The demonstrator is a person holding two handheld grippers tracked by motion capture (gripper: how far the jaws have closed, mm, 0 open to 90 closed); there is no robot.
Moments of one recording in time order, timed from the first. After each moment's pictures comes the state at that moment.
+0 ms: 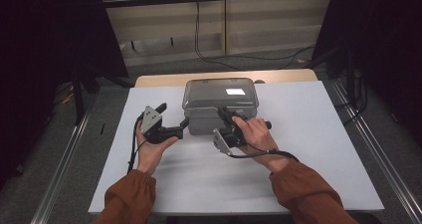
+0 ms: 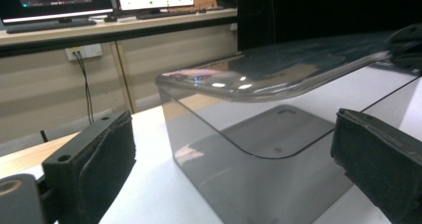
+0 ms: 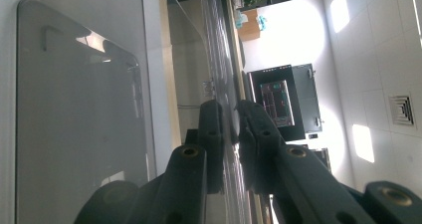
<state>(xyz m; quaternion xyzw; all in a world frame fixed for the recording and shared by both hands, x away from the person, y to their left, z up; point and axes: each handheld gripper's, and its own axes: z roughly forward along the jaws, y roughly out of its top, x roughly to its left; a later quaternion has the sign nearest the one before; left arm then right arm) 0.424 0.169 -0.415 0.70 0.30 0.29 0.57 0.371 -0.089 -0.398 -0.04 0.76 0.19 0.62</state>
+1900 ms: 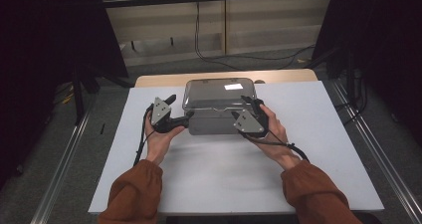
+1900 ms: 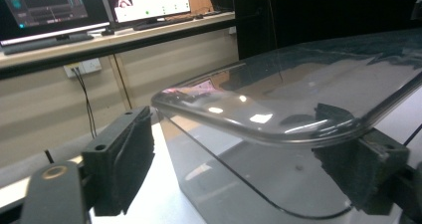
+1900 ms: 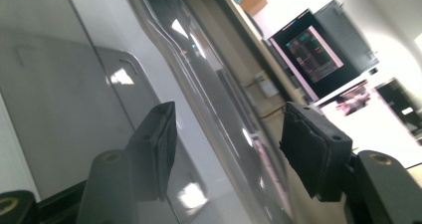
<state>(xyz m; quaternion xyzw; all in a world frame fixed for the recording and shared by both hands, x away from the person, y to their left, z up) 0.453 0.149 -0.418 0.71 0.26 0.32 0.57 0.395 -0.150 -0.404 0.15 0.77 0.33 0.53</state>
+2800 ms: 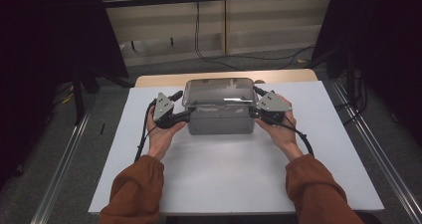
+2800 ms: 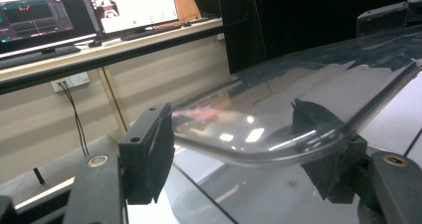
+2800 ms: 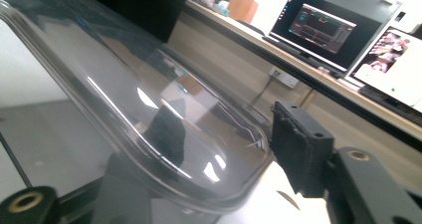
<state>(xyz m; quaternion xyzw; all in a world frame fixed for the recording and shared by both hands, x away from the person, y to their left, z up) 0.461 0.142 -0.406 0.72 0.24 0.31 0.58 0.432 -0.197 -0.408 0.27 0.71 0.47 0.45</state>
